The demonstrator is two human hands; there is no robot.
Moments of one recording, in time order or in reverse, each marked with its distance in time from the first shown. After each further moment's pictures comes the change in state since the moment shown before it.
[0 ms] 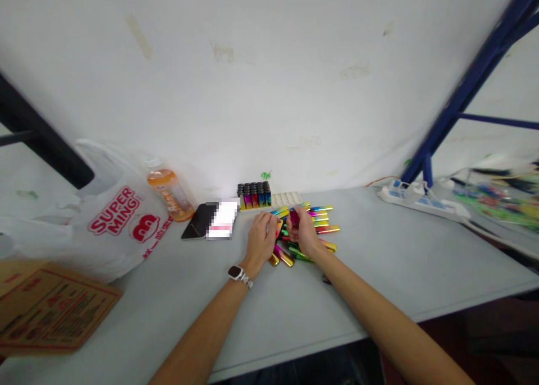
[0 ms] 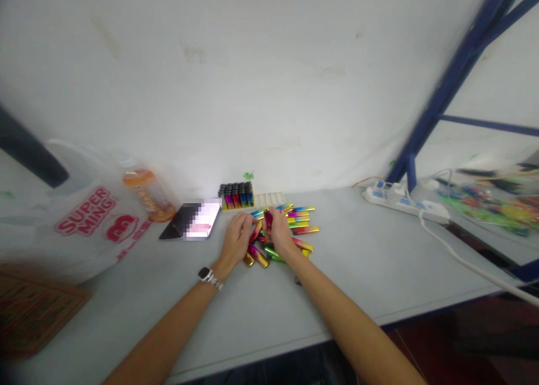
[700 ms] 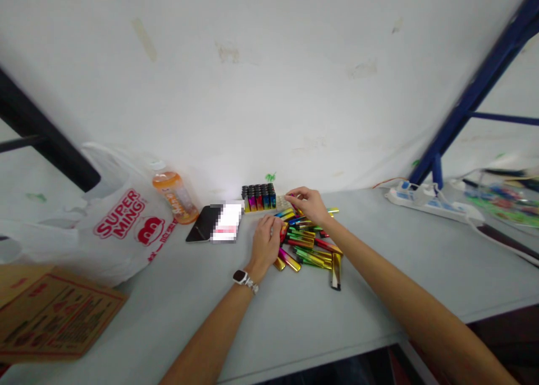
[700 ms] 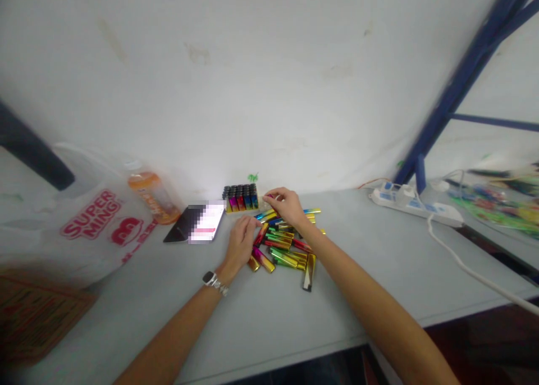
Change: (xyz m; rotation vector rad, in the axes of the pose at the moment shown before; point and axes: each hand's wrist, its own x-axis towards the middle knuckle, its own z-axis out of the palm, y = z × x) left_hand 0.001 -0.006 0.000 -0.072 0.016 -0.064; right_hand 0.065 -0.028 -0.030 -0.453 0.110 -0.416
